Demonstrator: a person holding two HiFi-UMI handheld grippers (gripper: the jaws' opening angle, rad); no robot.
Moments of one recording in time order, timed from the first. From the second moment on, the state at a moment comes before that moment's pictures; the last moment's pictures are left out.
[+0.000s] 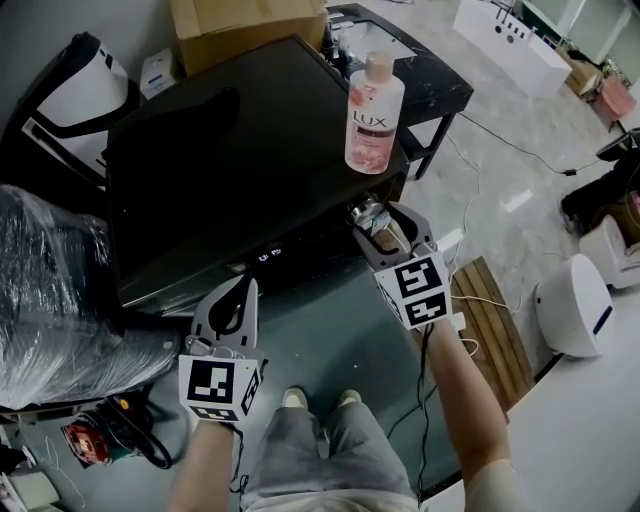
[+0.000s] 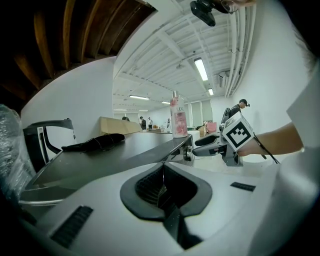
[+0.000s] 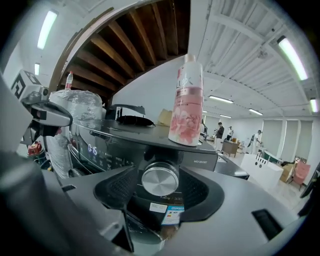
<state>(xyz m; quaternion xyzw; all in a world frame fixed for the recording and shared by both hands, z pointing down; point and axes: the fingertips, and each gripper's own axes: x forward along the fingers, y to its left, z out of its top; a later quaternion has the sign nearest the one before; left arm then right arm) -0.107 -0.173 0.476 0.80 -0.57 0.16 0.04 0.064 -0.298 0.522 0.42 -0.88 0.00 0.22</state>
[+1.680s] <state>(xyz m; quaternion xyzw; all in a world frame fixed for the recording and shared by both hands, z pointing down) -0.106 -0.174 0.500 0.82 -0.55 0.17 0.09 0.070 -0.312 0.539 0.48 -0.81 0.34 -0.05</state>
